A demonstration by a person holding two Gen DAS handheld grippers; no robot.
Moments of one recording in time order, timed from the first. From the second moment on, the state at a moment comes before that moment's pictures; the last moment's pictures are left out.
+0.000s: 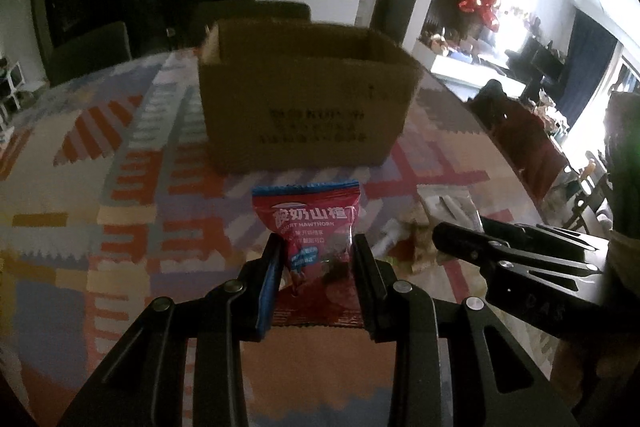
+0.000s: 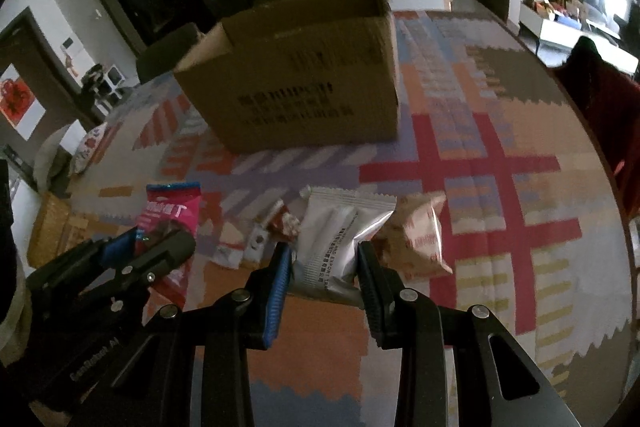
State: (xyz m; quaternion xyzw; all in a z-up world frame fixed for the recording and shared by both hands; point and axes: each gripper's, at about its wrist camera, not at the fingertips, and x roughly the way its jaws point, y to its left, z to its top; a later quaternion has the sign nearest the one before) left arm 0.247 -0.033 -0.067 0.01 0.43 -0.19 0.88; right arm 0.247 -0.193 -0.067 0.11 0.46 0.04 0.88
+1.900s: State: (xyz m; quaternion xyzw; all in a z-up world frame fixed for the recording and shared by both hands) left arm 0.457 -0.054 0.015 0.04 0.41 -0.16 0.90; right arm 0.442 -0.207 0.012 0.06 0.41 0.04 0.91
